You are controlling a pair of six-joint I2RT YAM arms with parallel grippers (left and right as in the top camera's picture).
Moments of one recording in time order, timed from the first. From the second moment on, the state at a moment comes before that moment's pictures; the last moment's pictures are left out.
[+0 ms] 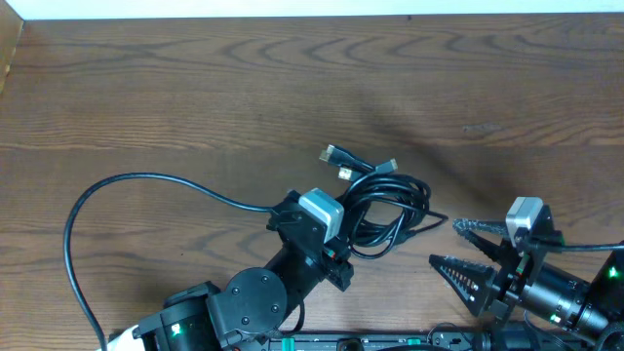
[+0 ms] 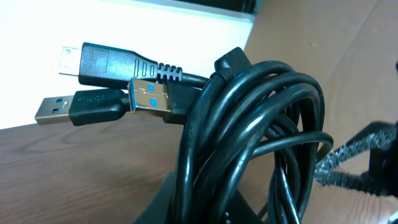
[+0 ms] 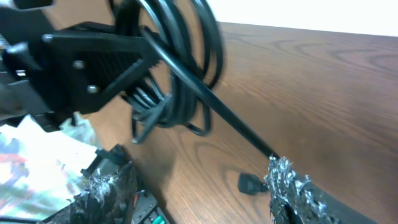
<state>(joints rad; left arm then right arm) -1.22 0.79 0.91 -0.23 -0.46 -0.31 0.03 0.55 1.08 -1.00 -0.94 0.03</state>
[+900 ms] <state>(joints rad) -1.22 0.64 0.91 -0.36 -0.18 0.28 0.03 0.56 1.08 -0.92 -0.89 -0.08</state>
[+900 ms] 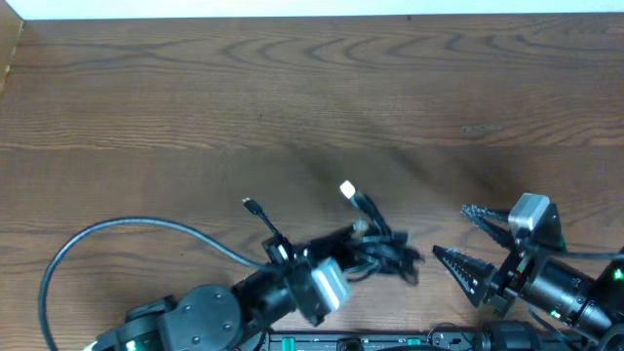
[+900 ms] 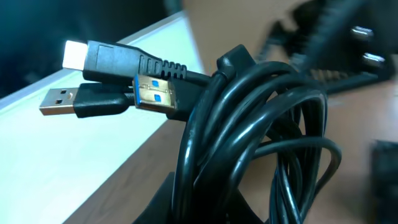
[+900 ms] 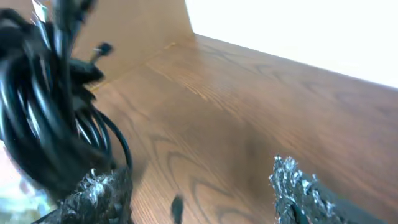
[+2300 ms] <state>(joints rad) -1.22 0.84 0.91 -0.12 0.16 0.33 0.03 0.55 1.08 -1.00 -1.24 -0.26</state>
